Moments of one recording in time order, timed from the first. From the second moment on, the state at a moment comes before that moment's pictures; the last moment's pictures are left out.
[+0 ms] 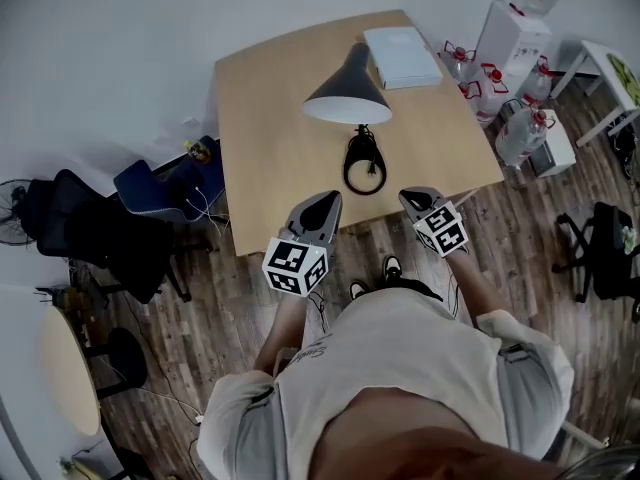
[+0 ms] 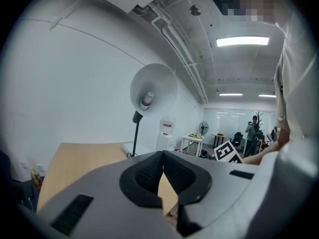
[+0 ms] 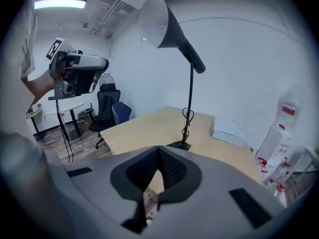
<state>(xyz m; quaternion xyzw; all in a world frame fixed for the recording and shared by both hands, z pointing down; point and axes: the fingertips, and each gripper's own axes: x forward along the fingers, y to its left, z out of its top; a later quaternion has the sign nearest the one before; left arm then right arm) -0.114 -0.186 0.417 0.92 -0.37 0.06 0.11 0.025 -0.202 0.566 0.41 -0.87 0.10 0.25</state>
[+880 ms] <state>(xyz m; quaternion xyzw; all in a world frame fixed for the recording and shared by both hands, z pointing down) -0.095 -0.188 0.363 0.92 -0.39 0.02 0.08 0.021 -0.193 0.368 0.43 -0.90 -0.02 0.07</state>
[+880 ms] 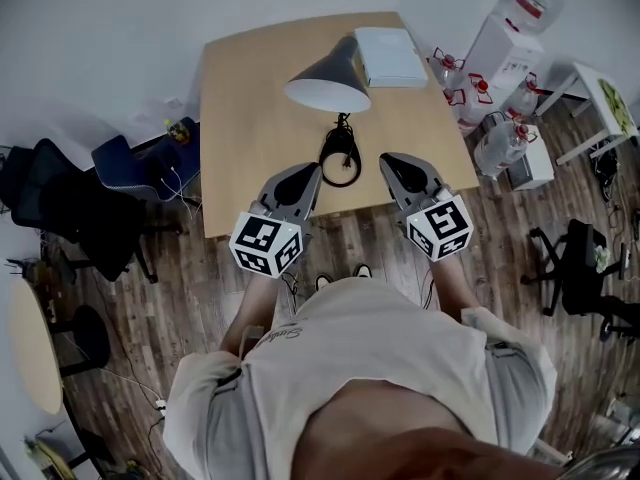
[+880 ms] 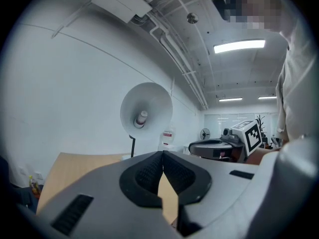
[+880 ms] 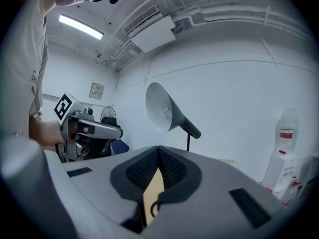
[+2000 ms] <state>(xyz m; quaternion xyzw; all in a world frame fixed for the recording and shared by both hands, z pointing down) -0.082 -0.191 0.375 0.92 -0.39 0.02 0.10 0.040 -0.190 0.361 0.43 -0.90 -0.02 0.06</state>
